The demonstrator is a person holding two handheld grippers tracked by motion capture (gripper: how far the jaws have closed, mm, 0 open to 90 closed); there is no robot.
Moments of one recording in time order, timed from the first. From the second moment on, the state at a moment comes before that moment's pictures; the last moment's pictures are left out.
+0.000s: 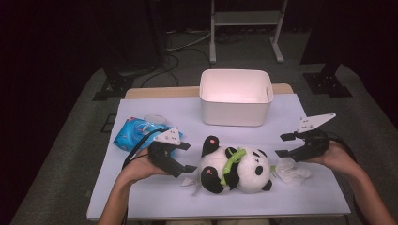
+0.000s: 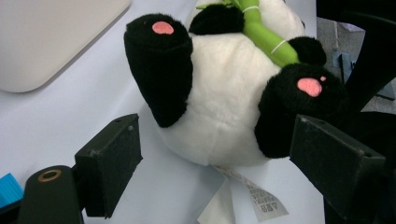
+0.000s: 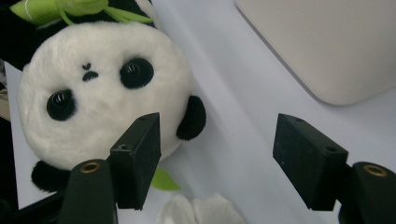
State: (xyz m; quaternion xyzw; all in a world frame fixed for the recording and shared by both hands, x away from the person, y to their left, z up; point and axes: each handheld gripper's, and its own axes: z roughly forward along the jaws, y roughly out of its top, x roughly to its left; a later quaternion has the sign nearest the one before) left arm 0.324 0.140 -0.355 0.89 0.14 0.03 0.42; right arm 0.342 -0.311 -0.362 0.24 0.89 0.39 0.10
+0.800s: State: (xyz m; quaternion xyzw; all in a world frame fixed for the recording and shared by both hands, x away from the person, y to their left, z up) left arm 0.328 0.148 -0.371 0.90 0.15 0.04 0.40; right arm 0.372 -0.259 -0.335 0.18 0.91 0.37 0.10
